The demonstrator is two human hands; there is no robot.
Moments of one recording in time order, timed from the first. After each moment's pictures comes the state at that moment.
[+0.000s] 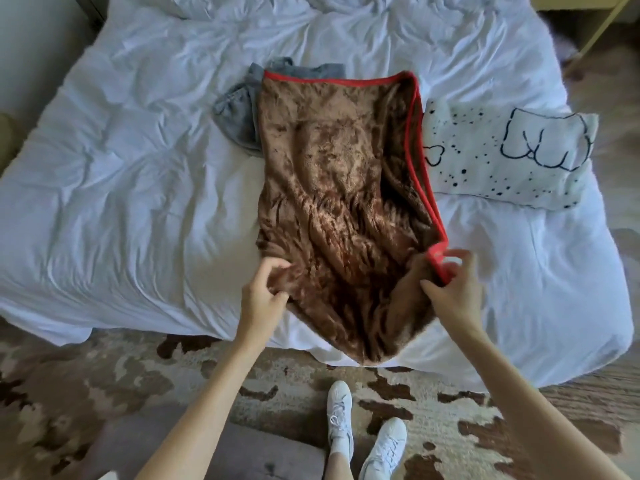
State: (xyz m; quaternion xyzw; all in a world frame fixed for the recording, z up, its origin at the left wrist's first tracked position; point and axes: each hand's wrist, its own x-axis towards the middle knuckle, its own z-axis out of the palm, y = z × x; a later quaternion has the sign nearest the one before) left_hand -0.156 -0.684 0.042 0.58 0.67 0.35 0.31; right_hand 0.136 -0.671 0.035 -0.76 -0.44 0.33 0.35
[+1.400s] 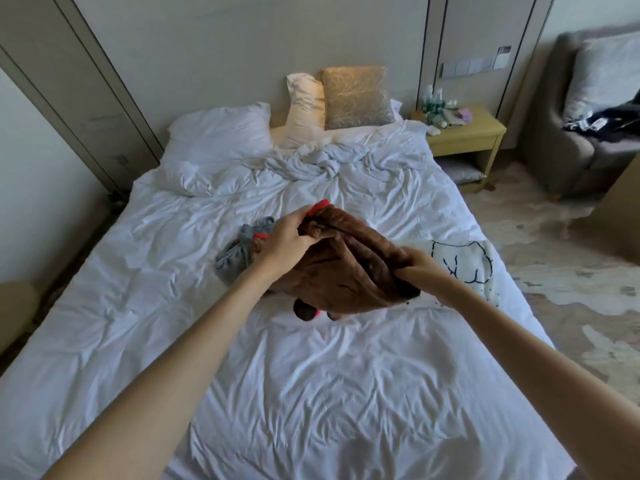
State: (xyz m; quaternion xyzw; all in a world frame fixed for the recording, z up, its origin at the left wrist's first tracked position) left_hand -0.061 -0.475 0.340 0.75 0.45 0.35 0.34; right_hand 0.183 -0.533 0.285 -0.65 -0.54 0.44 0.31
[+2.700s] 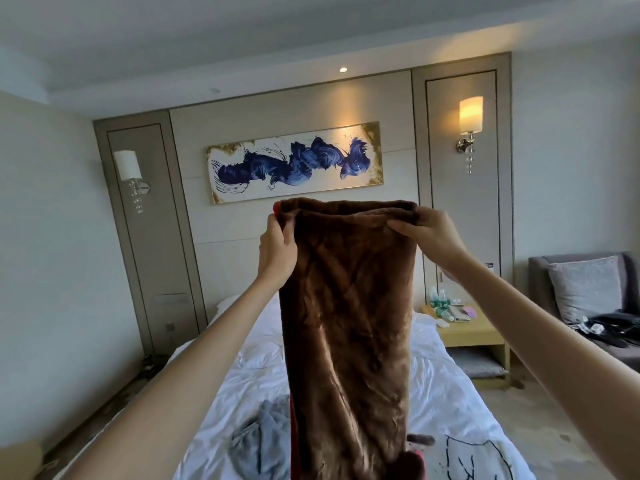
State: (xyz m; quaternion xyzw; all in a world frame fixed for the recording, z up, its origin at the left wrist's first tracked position) left_hand -0.049 -0.556 0.672 0.65 0.45 0.61 0.07; right_hand 0.207 -0.605 0.676 -0.39 -0.65 0.17 0.63
